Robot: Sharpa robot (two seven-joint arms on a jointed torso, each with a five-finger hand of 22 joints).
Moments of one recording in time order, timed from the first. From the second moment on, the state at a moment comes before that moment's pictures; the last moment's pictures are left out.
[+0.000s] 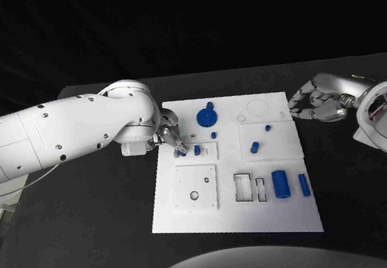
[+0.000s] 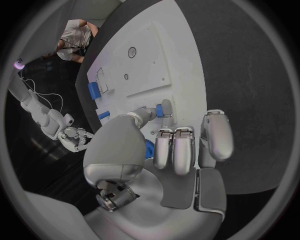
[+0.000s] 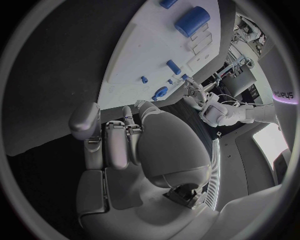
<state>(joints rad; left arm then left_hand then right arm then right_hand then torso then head) 1.43 -0.77 -0.22 1.54 -0.97 0.32 -0.68 1.11 -0.08 0.50 0.11 0.45 1.05 0.04 0.22 1.05 1.46 -0.03 1.57 1.31 1.46 -0.07 1.57 1.31 0.05 1.42 0.05 1.30 1.31 1.34 -1.04 -0.16 1.76 -1.38 -0.27 -0.34 1.37 0.03 0.15 0.22 0.45 0.92 0.09 0.12 0.25 1.46 -0.01 1.46 1.42 1.47 -0.08 1.36 1.31 0.11 1.40 0.04 0.93 1.31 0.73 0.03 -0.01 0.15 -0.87</state>
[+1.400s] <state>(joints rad) 1.45 -0.82 -0.21 1.58 -1.01 0.25 -0.67 0.98 -0.03 0.10 0.28 0.23 1.04 0.03 0.36 1.22 1.46 -0.02 1.56 1.31 1.47 -0.06 1.57 1.31 0.05 1.42 0.05 1.29 1.31 1.34 -1.04 -0.16 1.75 -1.38 -0.27 -0.34 1.37 0.03 0.15 0.22 0.45 0.92 0.09 0.12 0.25 1.46 -0.01 1.46 1.42 1.47 -0.08 1.36 1.31 0.11 1.40 0.04 0.92 1.31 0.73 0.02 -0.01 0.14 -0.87</state>
